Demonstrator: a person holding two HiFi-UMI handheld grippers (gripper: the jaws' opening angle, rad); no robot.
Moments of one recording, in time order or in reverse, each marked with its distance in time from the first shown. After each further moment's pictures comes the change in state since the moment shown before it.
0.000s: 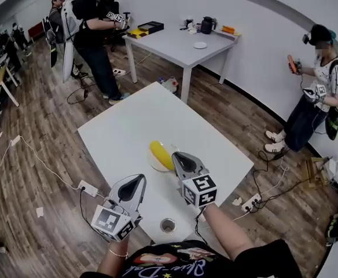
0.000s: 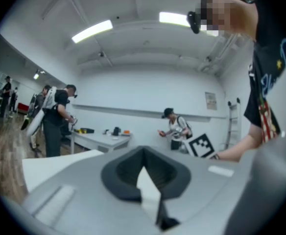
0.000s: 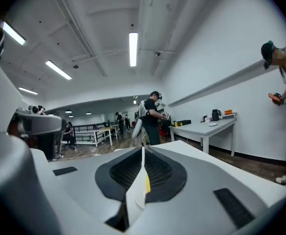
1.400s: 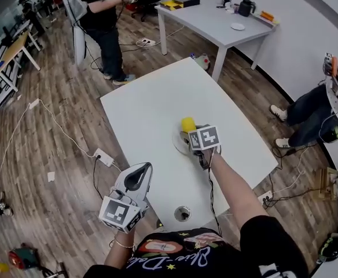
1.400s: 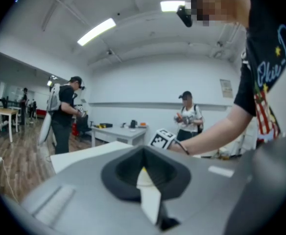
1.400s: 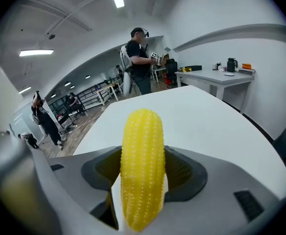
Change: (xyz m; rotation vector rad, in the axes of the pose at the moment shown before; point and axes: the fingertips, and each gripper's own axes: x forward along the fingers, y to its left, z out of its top) left arm -0.027 0.041 -0.023 0.016 0.136 0.214; right arm 0.134 -0.039 -0.118 0.088 0.646 0.094
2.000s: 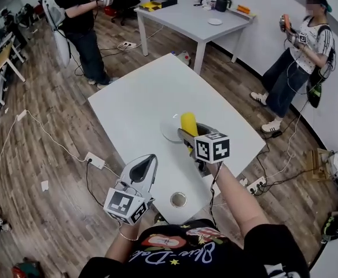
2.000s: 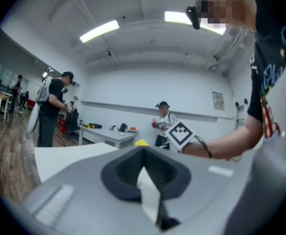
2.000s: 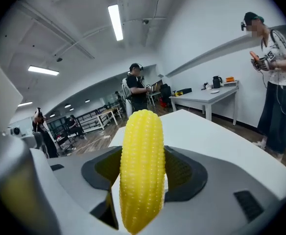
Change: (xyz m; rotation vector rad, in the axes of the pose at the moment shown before) left arm -0.007 -0.052 -0.001 -0.071 -0.099 -0.139; right arm -0.130 0.041 -0.011 0.080 -0.308 -0.013
